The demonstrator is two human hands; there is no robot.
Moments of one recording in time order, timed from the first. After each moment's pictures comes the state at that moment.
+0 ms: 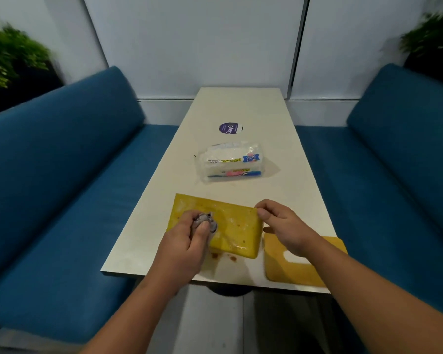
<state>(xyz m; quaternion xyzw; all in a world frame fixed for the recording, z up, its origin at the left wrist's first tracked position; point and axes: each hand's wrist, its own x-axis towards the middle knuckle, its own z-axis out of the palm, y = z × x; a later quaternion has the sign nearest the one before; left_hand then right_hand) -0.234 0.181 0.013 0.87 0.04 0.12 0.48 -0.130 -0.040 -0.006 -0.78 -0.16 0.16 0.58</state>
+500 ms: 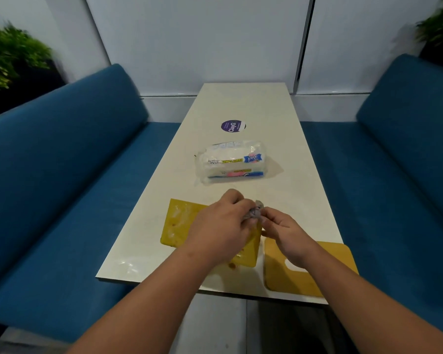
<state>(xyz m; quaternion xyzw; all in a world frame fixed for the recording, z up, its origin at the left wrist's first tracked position) -0.171 0.120 0.049 0.97 -0.11 0.09 0.18 -0.117 -0.042 -0.025 -0.73 -0.14 0.17 0.64</state>
